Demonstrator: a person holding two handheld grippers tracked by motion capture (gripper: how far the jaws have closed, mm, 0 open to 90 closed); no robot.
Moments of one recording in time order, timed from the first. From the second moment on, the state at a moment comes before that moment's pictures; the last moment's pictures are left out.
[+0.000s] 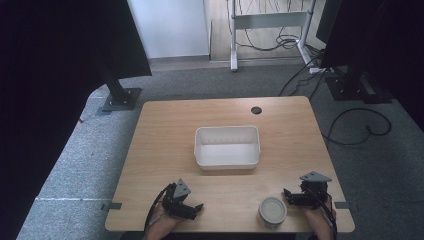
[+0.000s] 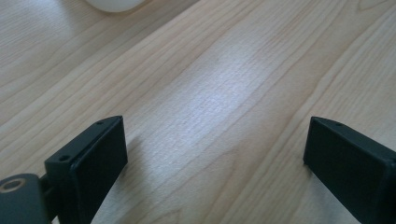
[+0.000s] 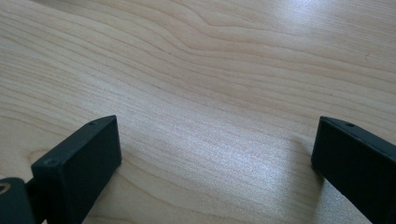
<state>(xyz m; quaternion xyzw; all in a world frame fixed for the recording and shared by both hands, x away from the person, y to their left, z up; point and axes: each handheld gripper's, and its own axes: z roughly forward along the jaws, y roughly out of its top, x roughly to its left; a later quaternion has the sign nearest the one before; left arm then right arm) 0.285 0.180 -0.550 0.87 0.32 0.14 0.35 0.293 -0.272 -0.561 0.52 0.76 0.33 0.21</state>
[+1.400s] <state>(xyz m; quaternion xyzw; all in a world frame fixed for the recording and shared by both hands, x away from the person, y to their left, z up) 0.268 0.146 -0.532 0.87 0.27 0.12 0.39 0.293 -0.272 -0.561 0.52 0.76 0.33 0.21</state>
